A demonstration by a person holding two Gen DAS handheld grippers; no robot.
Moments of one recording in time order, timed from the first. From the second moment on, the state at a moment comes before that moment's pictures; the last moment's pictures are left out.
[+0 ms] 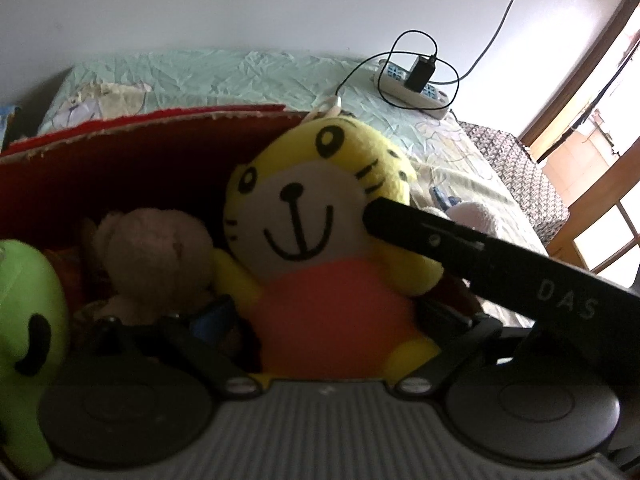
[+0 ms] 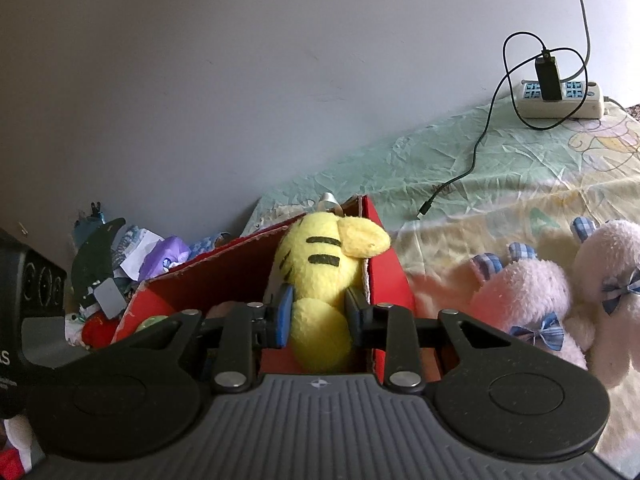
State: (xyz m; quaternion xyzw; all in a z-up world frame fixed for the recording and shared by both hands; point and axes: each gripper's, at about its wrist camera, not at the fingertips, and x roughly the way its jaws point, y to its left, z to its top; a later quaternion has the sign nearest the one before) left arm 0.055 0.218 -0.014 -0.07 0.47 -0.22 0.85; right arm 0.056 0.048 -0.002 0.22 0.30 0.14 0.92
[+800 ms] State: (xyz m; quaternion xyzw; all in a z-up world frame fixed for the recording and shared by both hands) left arm 0.057 0.209 -0.014 -0.03 0.47 -0.20 0.86; right arm 0.048 0.049 -0.002 0.21 0.29 0.14 0.92
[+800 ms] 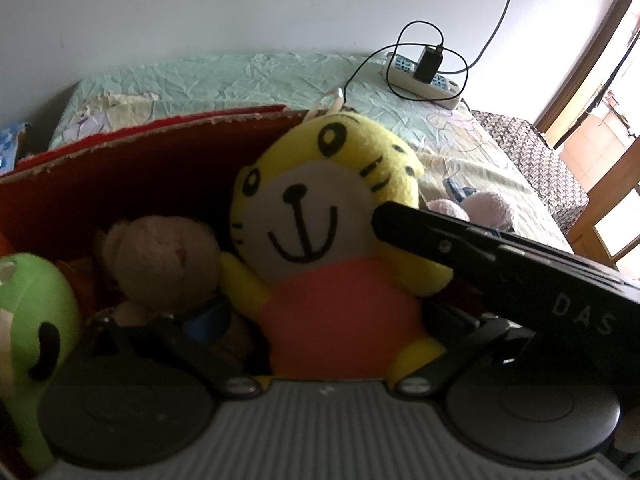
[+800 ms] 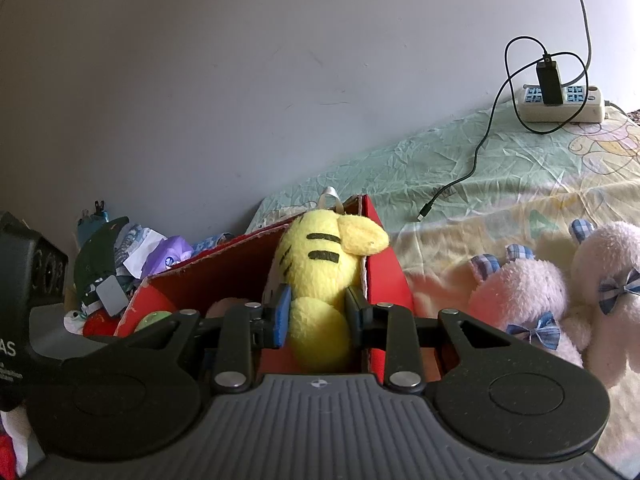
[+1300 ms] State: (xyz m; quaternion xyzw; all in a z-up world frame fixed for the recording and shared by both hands) left arm 0.050 0.204 -0.008 -0.01 0.47 -0.17 0.87; right arm 0.035 0.043 0.002 0.23 0.30 0.14 0.92
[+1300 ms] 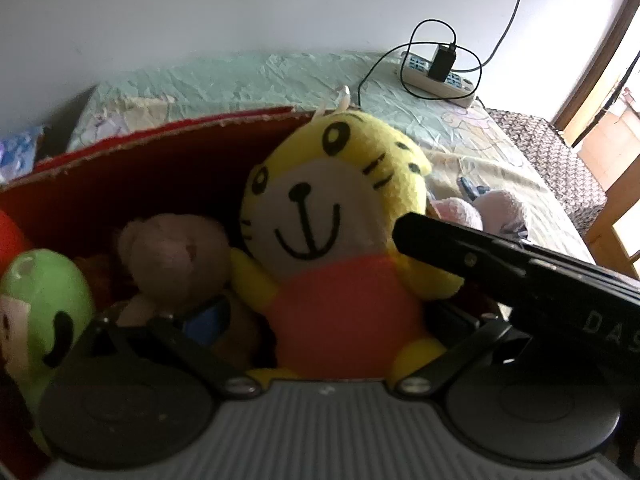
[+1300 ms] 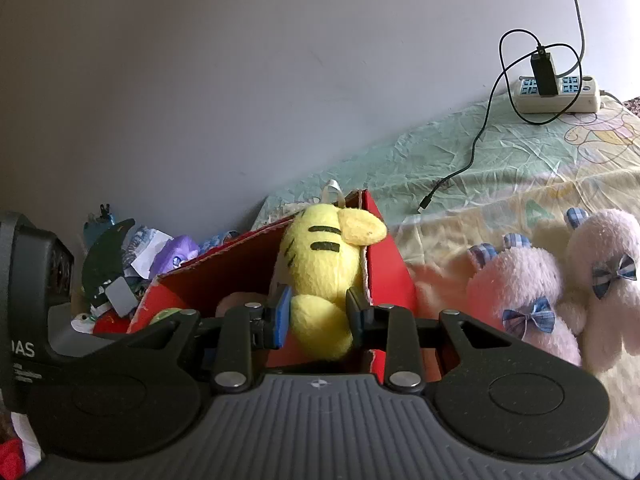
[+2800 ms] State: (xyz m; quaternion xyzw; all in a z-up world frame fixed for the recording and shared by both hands) left arm -0.017 0.164 0.026 0.03 0.44 0.00 0.90; right arm 0.007 -0.018 0.002 0.28 0.32 0.25 0.87
